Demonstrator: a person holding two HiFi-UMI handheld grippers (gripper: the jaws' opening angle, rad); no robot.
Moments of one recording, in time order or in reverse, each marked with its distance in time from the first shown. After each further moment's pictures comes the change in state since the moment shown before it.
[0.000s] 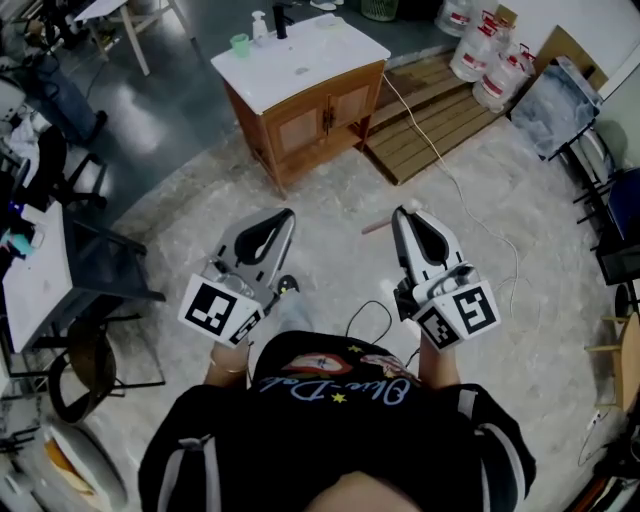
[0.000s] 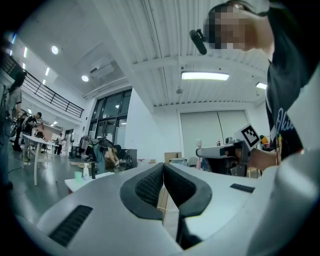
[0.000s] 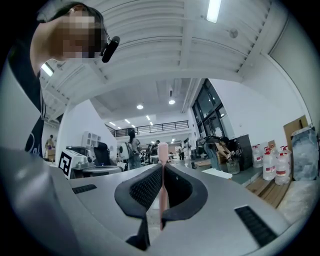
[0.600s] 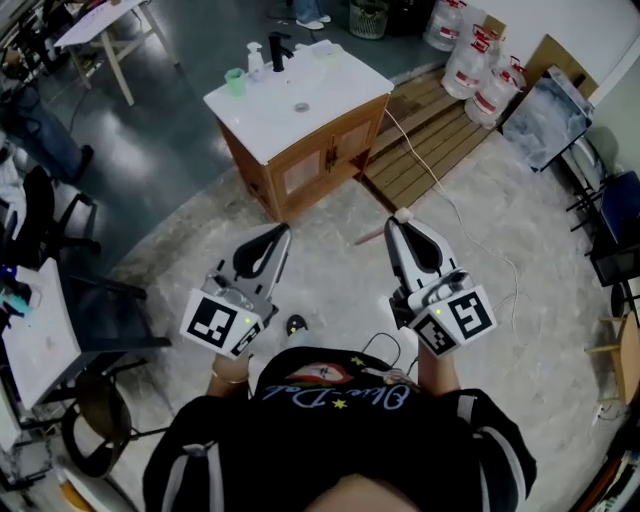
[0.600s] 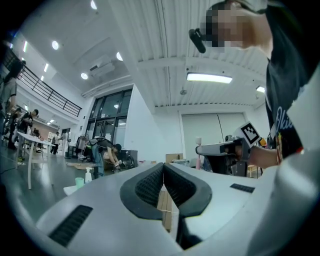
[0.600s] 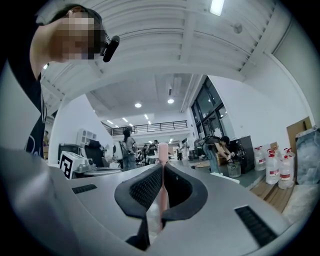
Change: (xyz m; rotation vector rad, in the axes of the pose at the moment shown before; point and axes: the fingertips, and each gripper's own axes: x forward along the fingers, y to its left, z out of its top) left arm 0.054 0.142 0.006 0.012 -0.025 -0.051; right arm 0.146 -0.018 0.004 -0.021 0.009 -0.036
